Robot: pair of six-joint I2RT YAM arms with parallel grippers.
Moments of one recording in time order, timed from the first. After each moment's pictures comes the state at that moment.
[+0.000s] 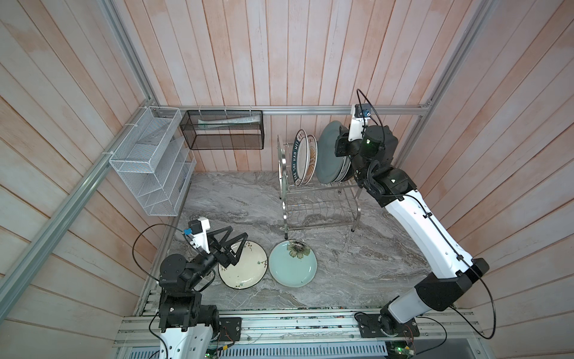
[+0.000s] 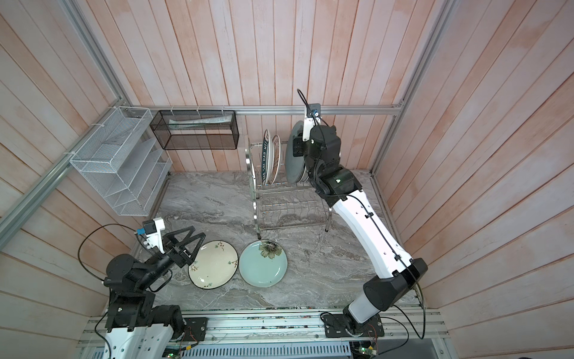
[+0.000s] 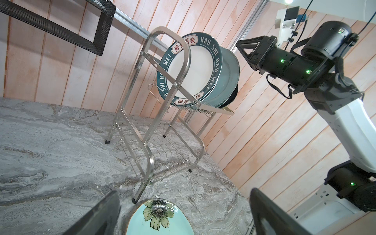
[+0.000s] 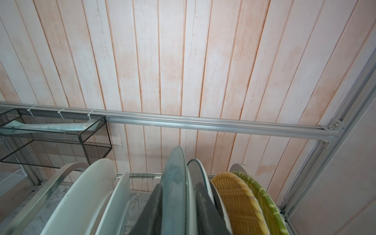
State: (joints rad) left arm 0.03 0.33 0.50 -0.10 0.75 -0.57; right arm 0.58 1.57 1.89 -0.30 0.42 0.00
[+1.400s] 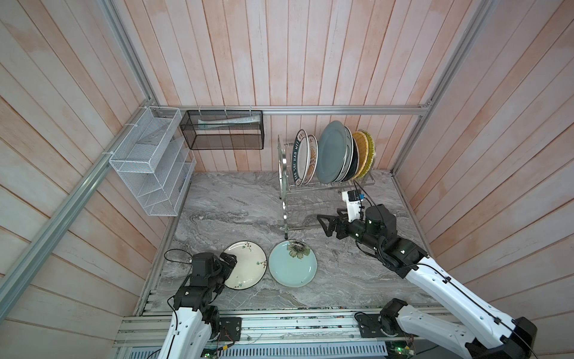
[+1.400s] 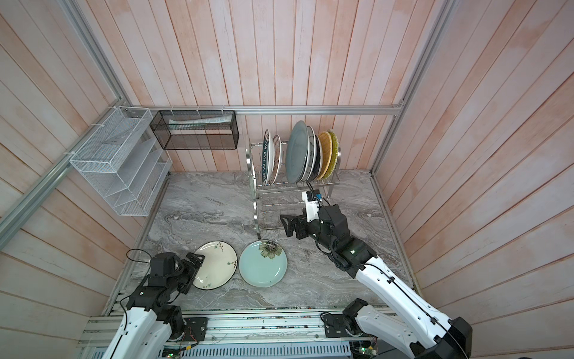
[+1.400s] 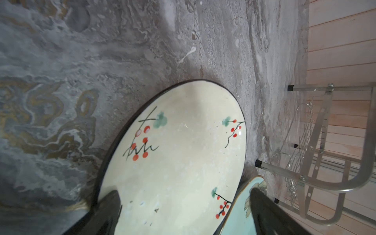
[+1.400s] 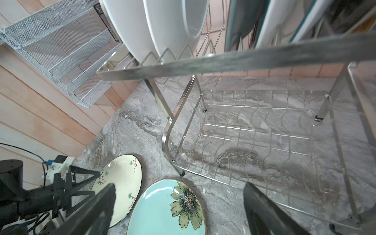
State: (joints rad) left arm -0.05 0.50 0.26 -0.62 0.18 -1.08; right arm 0.66 0.95 0.85 -0.23 -0.07 0.37
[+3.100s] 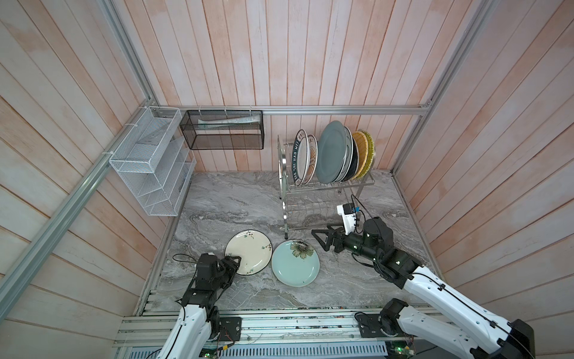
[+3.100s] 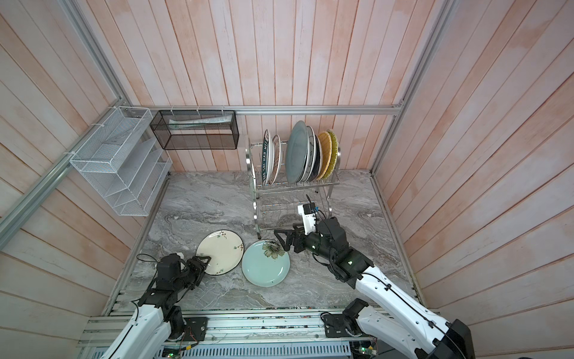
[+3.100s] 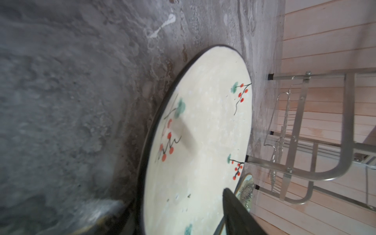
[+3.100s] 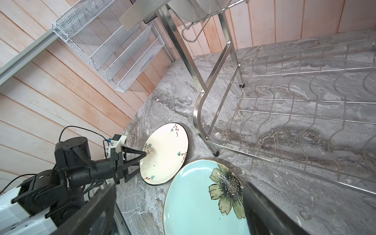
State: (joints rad) left arm -0.06 0.61 0.08 -0.20 0.31 -1.14; right arm 0.69 0.89 0.68 -0.09 -0.23 0.51
